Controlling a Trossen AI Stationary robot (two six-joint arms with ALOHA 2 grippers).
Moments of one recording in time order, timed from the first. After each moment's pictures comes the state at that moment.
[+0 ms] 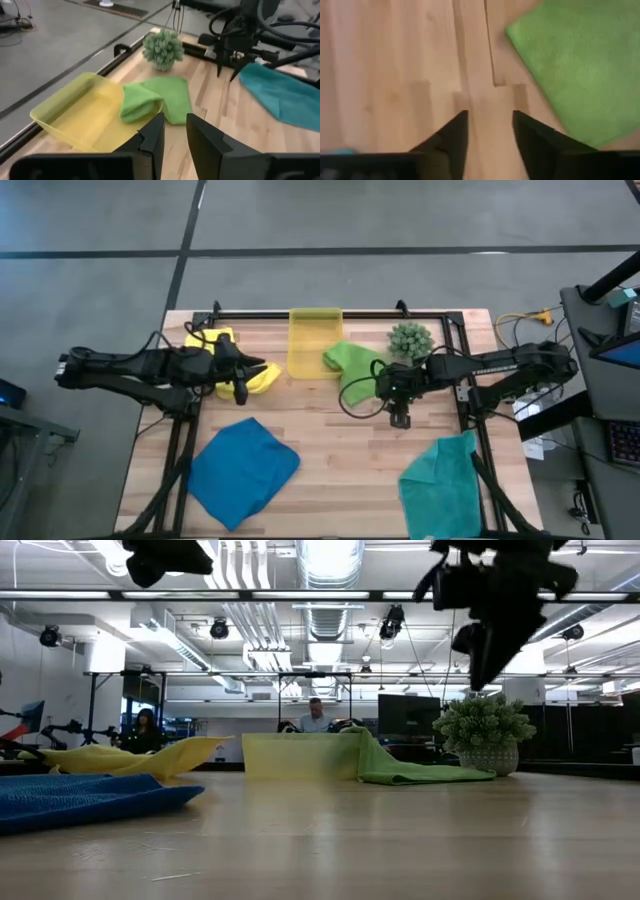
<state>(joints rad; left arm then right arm) -0.09 0.79 0.86 -0.46 -0.42 -0.31 0.02 1.33 0.95 -0.83 -0.03 0.07</state>
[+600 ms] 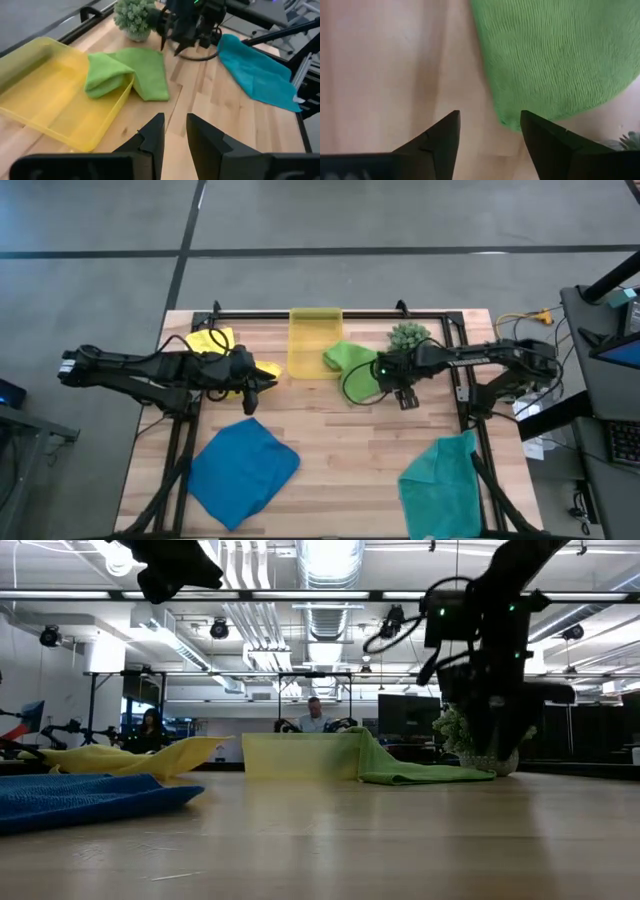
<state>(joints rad) -0.09 0.89 0.87 -0.45 -0.26 -0.41 -0.24 1.49 0.81 -0.76 0.11 -0.48</state>
